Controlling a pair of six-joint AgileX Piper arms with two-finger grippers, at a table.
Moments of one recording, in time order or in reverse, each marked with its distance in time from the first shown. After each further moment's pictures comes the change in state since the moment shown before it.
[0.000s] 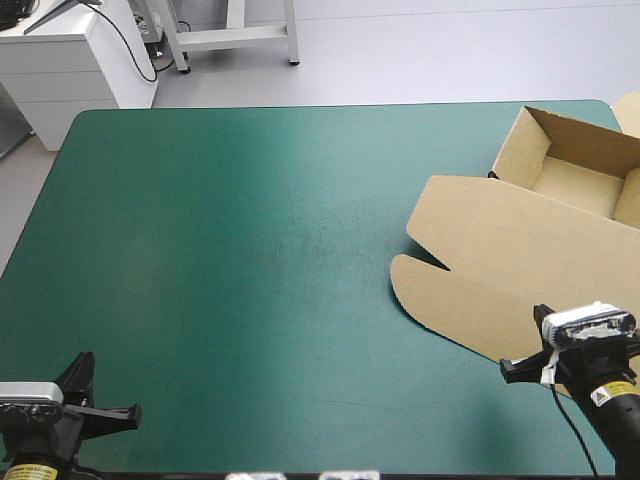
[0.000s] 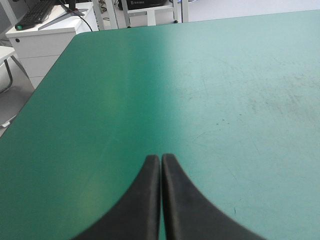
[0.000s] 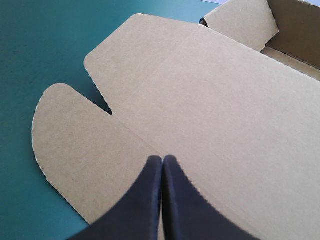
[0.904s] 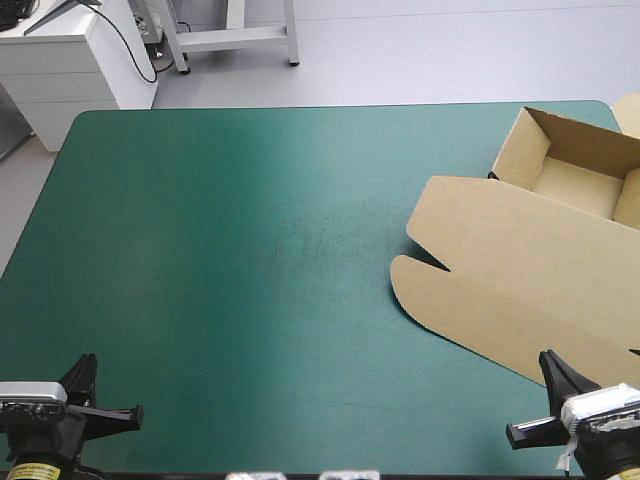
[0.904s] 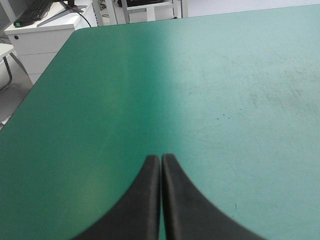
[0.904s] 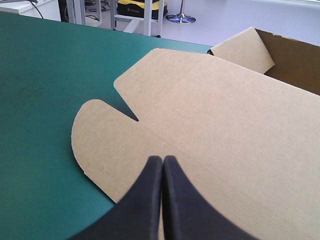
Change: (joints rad) left arm 0.000 -0.002 0.017 0.000 -0.003 0.004; right arm 0.000 -0.444 0.073 0.007 0.183 0.067
